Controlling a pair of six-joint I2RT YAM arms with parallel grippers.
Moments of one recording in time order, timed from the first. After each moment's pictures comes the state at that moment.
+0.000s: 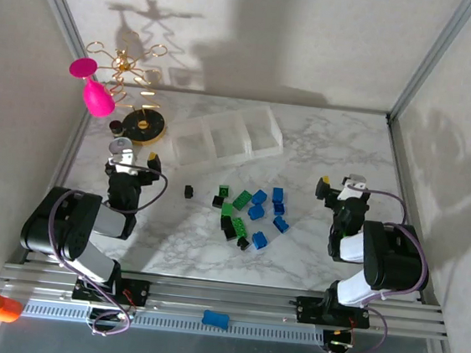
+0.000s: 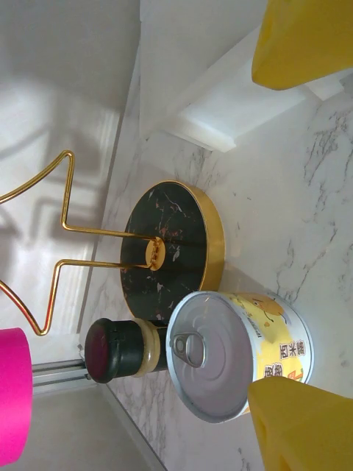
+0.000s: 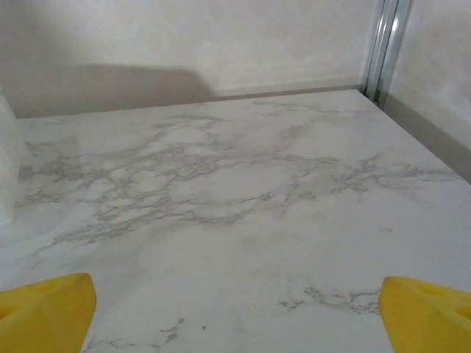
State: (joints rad) left arm -0.07 1.54 0.22 1.19 -0.24 -0.17; right arm 0.03 1.54 0.20 1.16 0.10 0.07
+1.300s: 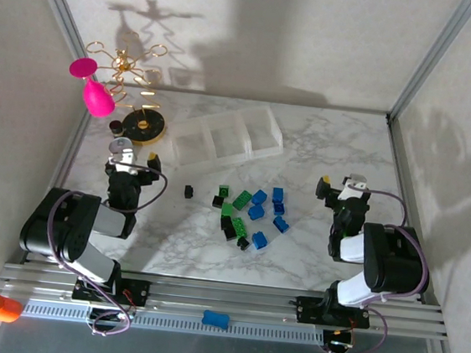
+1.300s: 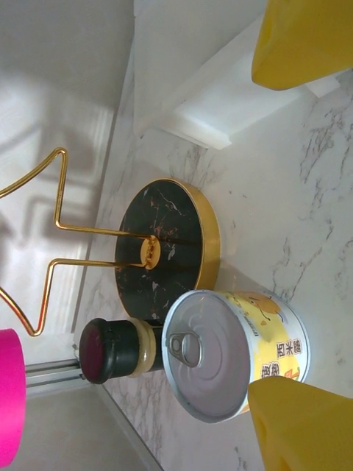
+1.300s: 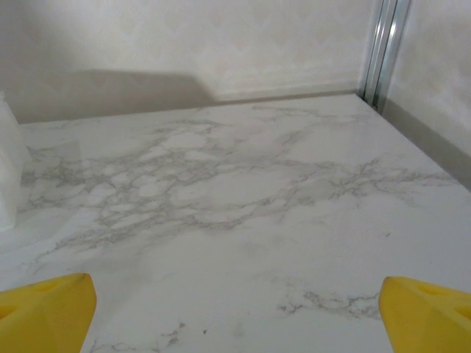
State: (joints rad) left arm -0.07 1.50 0.25 1.09 -0.24 -0.16; right arm 0.03 1.49 0.20 1.14 0.10 0.07
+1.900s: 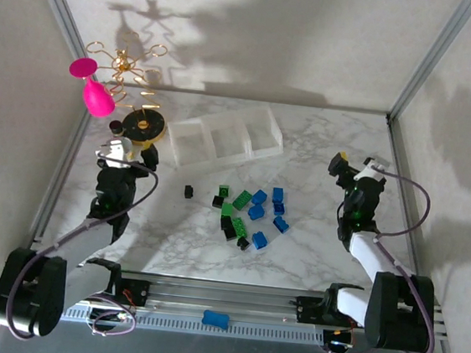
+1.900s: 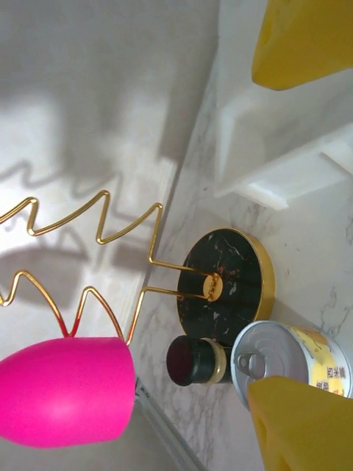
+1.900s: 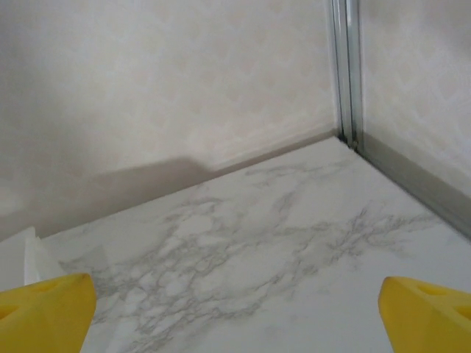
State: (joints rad) left arm -0.10 1.04 0.29 0.71 -0.25 -0.29; right arm 0.03 1.16 0.44 0.57 0.18 0.31
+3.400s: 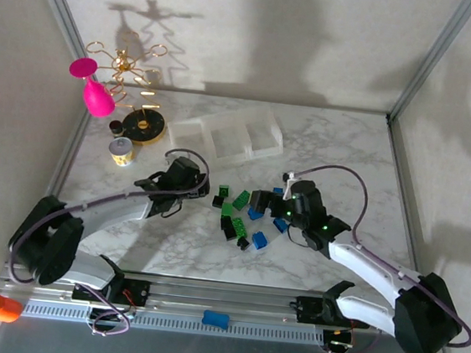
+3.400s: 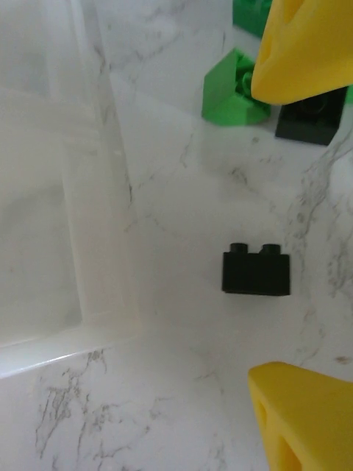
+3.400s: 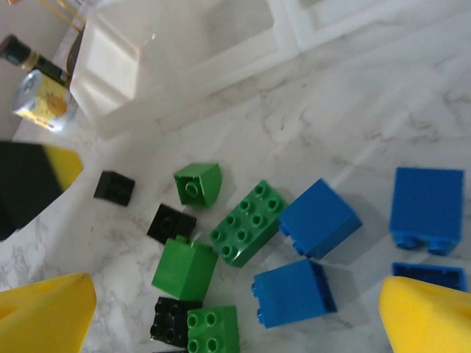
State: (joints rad) left arm -0.58 1.48 0.79 -0.22 -0.33 -0.68; right arm 0.71 1.16 0.57 -0.03 -0.04 0.59
